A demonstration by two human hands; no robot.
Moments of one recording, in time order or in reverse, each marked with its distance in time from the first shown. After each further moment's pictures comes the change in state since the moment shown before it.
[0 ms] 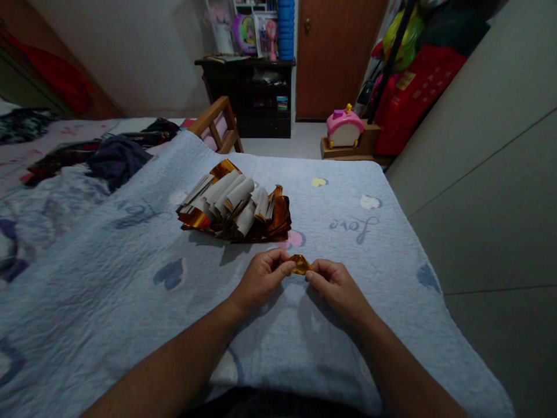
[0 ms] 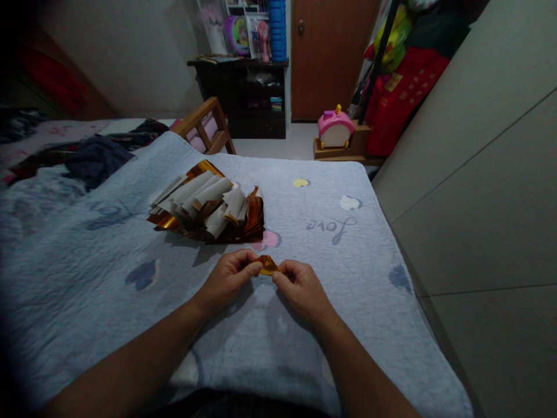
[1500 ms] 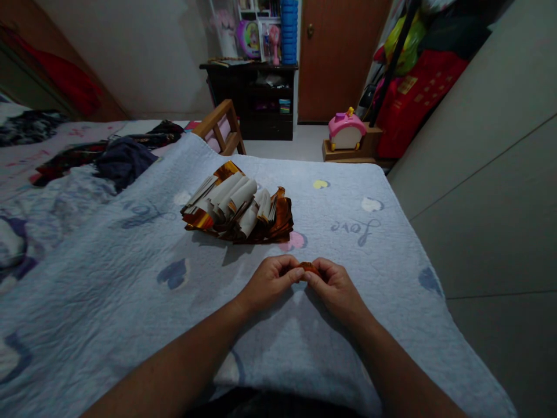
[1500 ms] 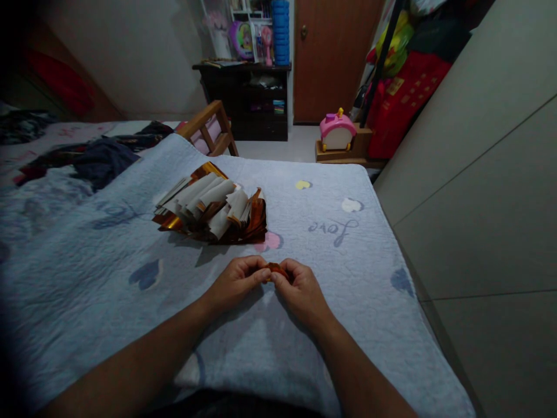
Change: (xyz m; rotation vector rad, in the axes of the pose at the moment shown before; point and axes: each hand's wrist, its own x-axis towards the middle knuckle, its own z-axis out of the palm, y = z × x) left_hand 0.000 0.001 0.005 0.001 -0.143 -0.011; right_hand 0.003 0.006 0.009 0.020 0.040 -0.091
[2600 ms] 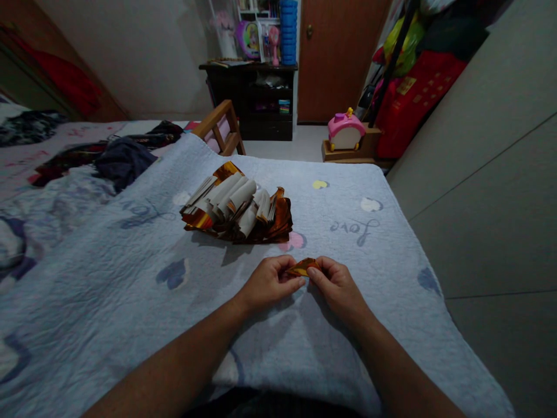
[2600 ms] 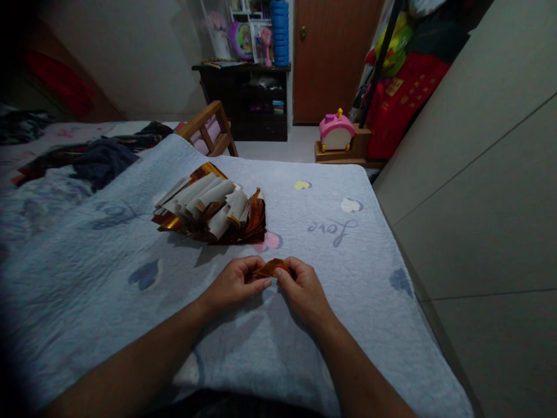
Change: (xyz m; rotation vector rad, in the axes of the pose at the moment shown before) left_hand -0.002 0.001 -0.003 0.144 -0.011 -0.031; right_hand -0.001 0.001 -0.005 0.020 0.037 -0.010
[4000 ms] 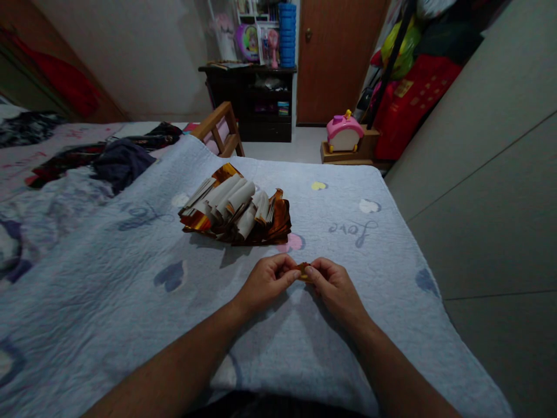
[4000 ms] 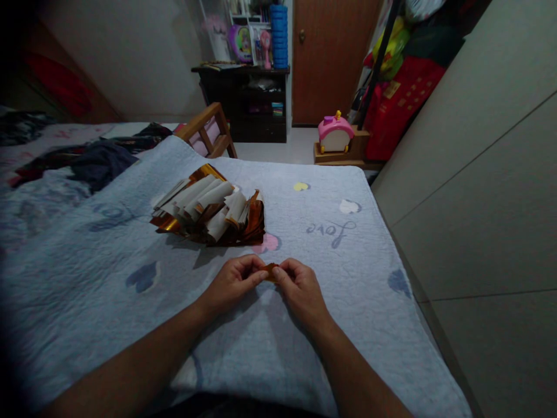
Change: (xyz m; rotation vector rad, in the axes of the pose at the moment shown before) left_hand 0.002 0.001 0.003 -0.035 0.096 0.030; right_hand 0.000 -0.002 0.004 0.032 0.040 0.073
